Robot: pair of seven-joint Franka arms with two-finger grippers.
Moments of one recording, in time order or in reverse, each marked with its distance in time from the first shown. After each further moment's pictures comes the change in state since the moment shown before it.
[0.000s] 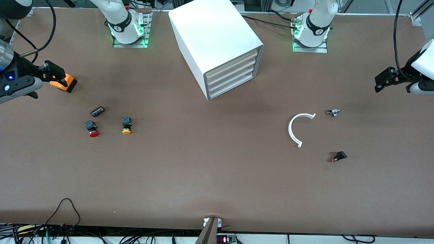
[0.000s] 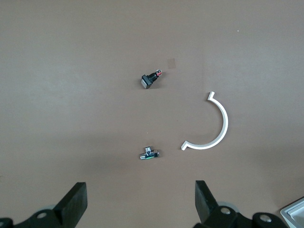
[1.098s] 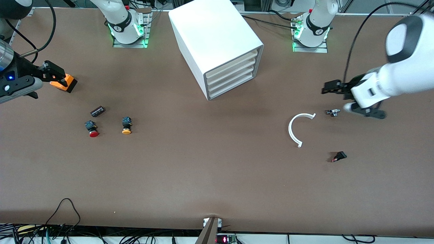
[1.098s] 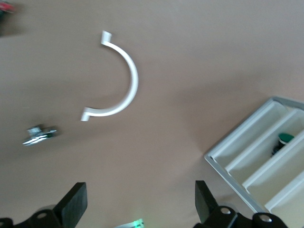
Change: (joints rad) left arm -0.017 0.220 -0.132 -0.030 -0.294 -0.098 0.072; right arm -0.001 0.000 0.001 0.000 0.000 0.000 0.000
